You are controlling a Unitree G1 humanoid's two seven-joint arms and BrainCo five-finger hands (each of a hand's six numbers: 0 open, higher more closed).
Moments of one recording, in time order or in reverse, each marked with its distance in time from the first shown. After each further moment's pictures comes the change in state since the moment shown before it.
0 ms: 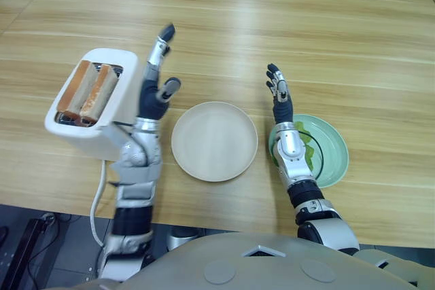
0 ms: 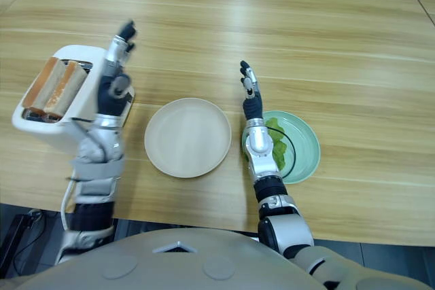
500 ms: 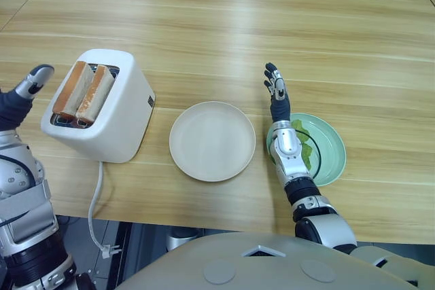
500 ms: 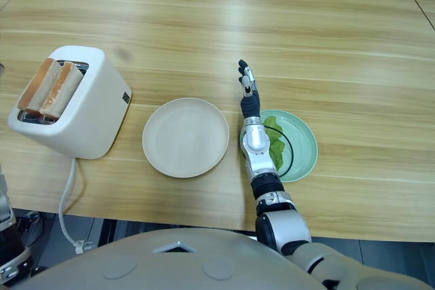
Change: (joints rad) left arm 0.158 0.278 0.558 0.027 0.223 0.154 0.116; right arm -0.034 0.005 0.001 0.046 0.000 -0.006 -0.017
